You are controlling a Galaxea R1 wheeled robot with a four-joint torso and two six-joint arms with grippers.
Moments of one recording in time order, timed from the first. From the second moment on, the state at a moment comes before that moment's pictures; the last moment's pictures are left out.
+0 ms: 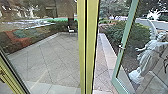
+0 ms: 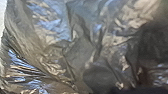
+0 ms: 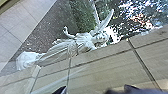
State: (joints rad) left arm 1.54 3.01 -2.66 -0.61 0.08 0.63; right arm -0.09 2.10 -2.25 -1.31 -0.67 0.26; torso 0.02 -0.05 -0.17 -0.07
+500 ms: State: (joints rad) left arm 1.54 3.01 -2.66 -0.61 0.08 0.63; right arm -0.09 2.07 -2.30 -1.17 -0.71 0.26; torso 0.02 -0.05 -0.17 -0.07
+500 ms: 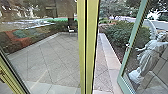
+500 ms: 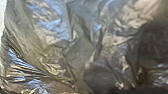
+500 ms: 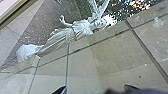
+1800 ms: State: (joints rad) left arm 1.54 3.01 -2.66 -0.61 0.08 0.63; right arm -0.52 2.22 -2.32 0.01 -0.98 0.24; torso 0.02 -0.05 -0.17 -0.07
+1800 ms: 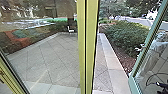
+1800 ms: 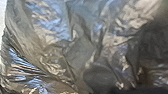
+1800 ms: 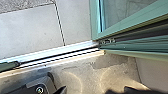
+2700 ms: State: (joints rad) left arm 1.54 3.00 -2.66 -0.61 0.07 0.63; right arm -1.02 2.29 -2.05 0.10 -0.58 0.19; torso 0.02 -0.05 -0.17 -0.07
